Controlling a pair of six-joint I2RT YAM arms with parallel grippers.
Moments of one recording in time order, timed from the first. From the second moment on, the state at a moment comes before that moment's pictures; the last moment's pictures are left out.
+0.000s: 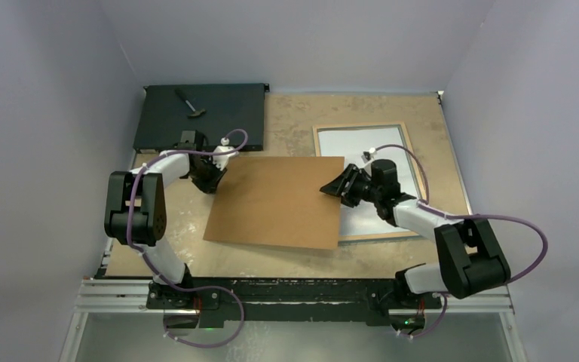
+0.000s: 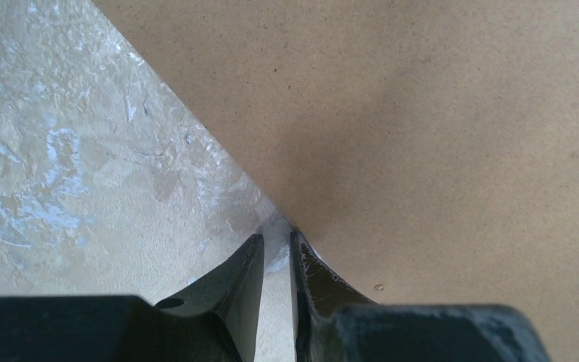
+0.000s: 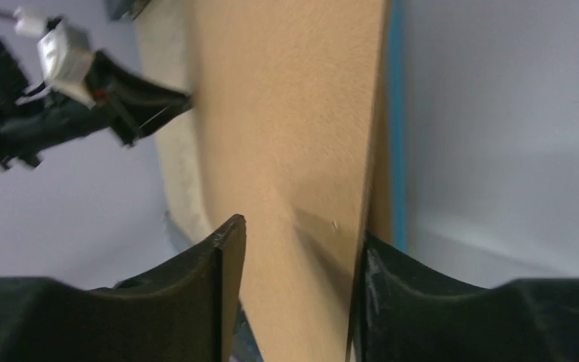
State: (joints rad) left arm -0.06 1.76 1.04 -0.55 0.29 0.67; right arm 0.28 1.37 0.52 0.24 -0.50 0.93
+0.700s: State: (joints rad) left arm -0.09 1.22 1.26 -0.89 0.44 0.88; right arm 0.37 1.32 0.99 -0.18 -0.56 1.02
